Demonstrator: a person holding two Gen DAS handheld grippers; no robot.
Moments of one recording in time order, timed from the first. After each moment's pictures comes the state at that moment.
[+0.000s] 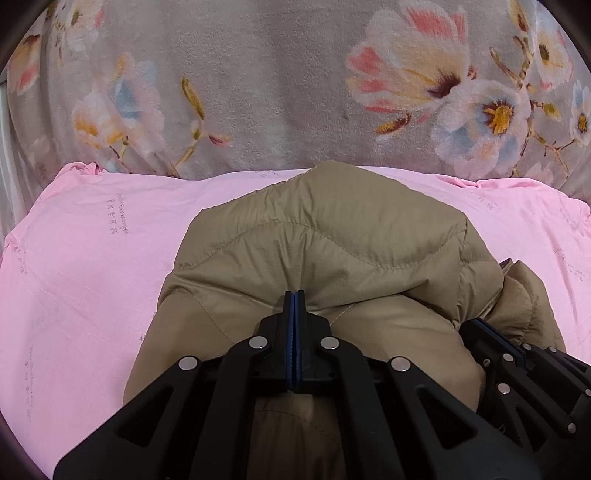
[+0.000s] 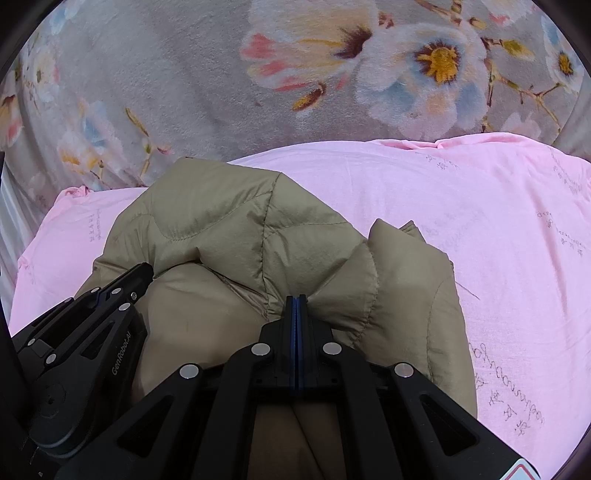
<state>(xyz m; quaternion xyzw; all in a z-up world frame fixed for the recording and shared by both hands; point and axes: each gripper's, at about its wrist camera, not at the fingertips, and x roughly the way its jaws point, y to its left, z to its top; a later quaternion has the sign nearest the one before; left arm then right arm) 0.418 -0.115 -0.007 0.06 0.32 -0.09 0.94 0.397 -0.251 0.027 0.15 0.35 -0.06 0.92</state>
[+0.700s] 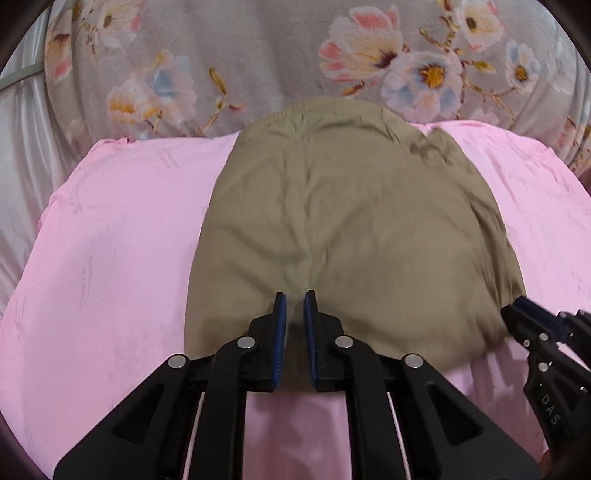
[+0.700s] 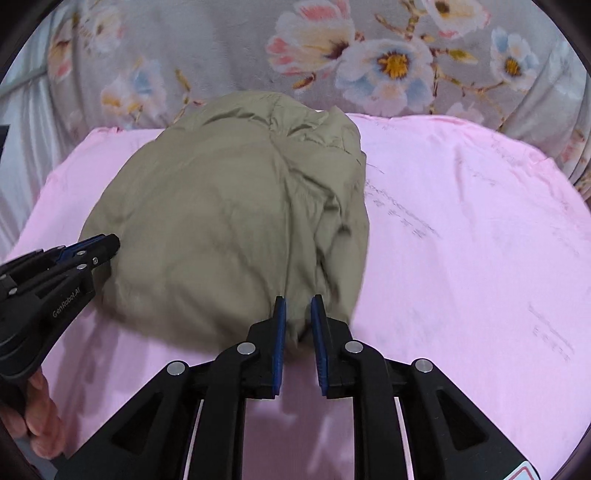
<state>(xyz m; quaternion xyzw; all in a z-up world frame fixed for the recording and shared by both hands) 0.229 -0.065 -0.004 0.10 0.36 -0.11 0.92 0.181 -0.212 0.019 0.06 0.38 -0.07 0.92</state>
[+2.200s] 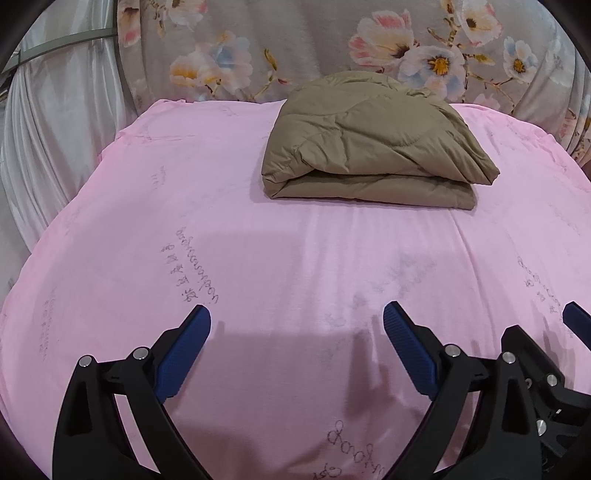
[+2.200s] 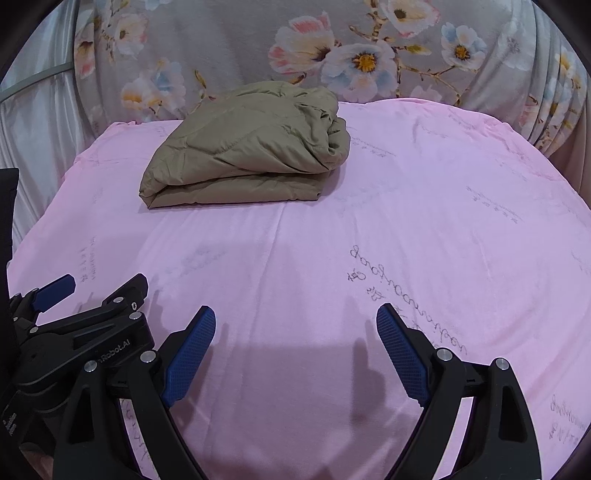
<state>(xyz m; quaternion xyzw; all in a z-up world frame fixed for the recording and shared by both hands) 0.079 -0.014 -0.023 0.08 0.37 -0.05 0.92 0.039 -0.162 0.014 0.10 0.37 -0.10 0.92</state>
